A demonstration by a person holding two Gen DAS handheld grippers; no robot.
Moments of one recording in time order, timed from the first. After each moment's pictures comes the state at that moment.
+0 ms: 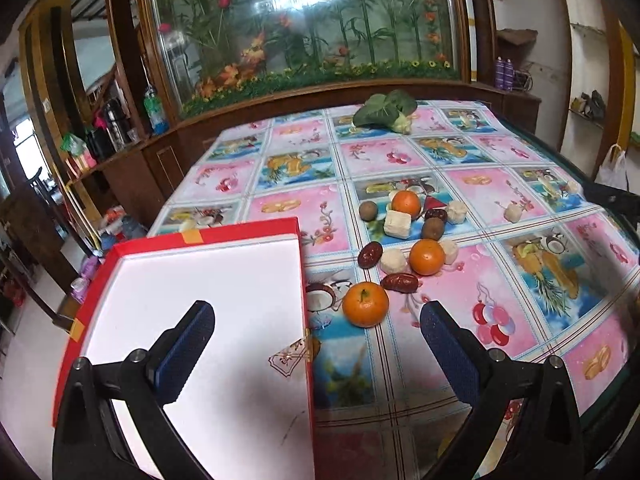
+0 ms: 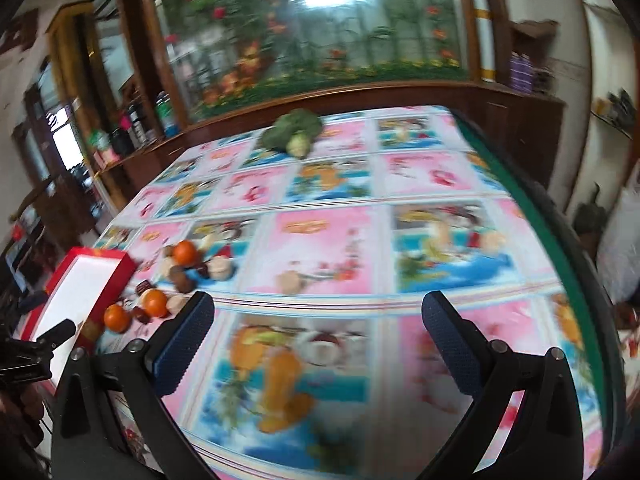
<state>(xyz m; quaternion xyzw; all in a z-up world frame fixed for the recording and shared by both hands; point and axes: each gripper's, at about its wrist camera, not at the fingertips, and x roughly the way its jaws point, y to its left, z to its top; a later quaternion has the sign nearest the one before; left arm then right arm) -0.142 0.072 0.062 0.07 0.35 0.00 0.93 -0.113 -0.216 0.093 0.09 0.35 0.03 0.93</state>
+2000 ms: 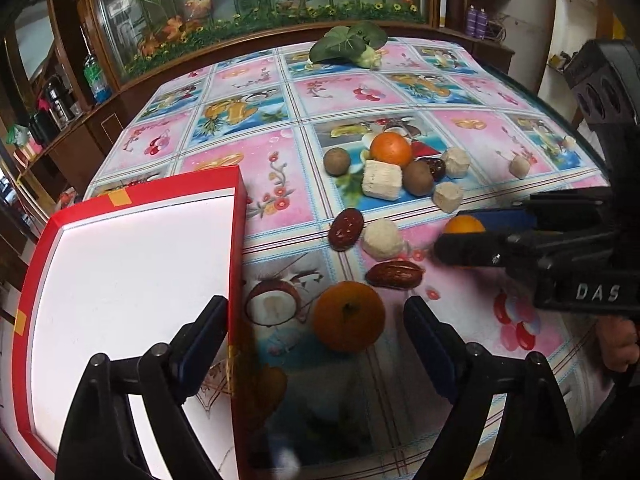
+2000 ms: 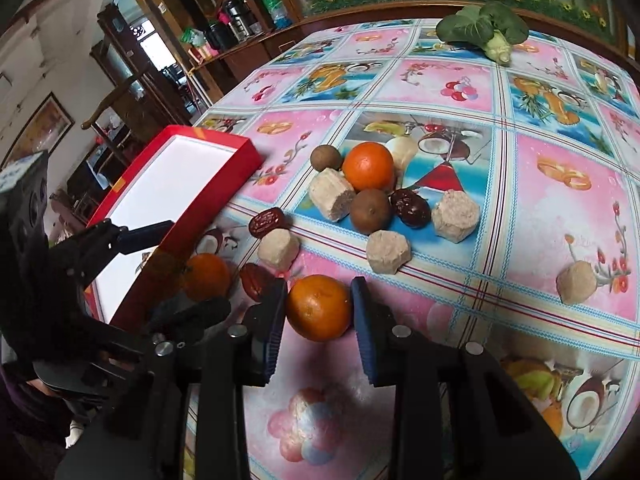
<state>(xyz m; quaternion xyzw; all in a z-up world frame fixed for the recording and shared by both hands) -0.083 0.064 0.022 0.08 0.45 -0.08 0.88 -0.030 -0.065 0.029 0.05 0.49 0.25 0.83</state>
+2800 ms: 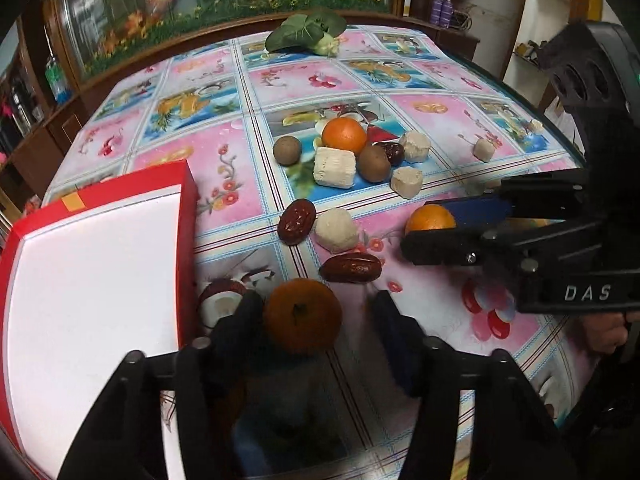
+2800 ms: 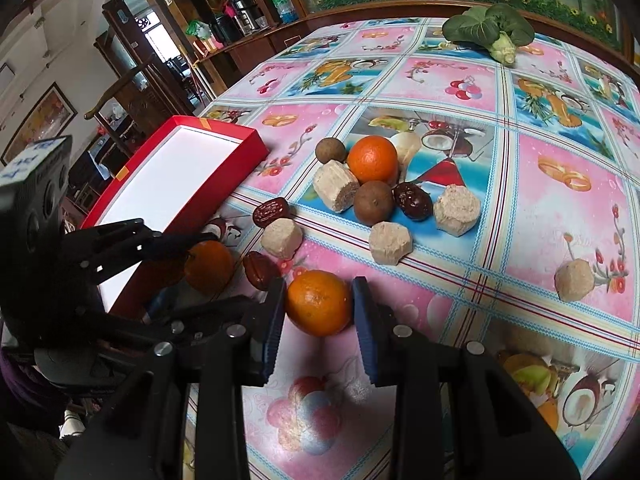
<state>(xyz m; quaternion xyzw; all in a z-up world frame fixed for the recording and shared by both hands) -0.072 0.053 0.013 0.08 0.47 -0.15 0.87 -0.035 -0.064 0.029 0.04 0.49 0.26 0.83</state>
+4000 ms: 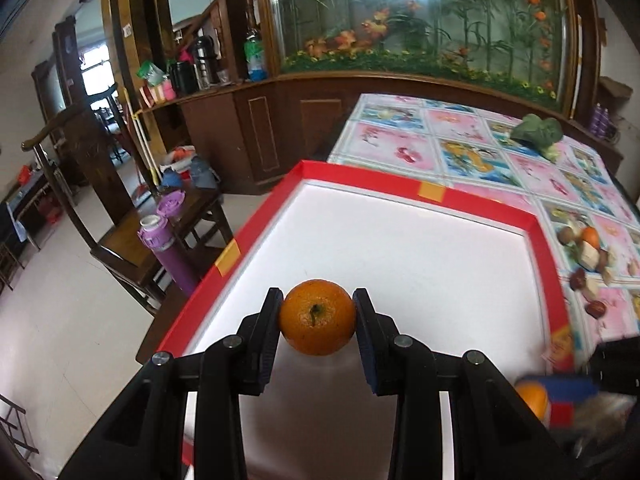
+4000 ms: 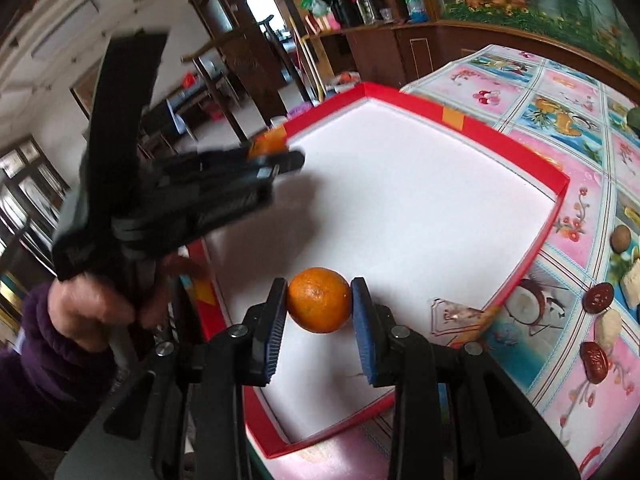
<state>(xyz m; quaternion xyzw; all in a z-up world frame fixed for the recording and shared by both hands) -0.116 0.261 0.045 -0.01 0.37 0.13 0.92 -0.079 0.151 0.044 -0.03 0.46 0.41 0.79</state>
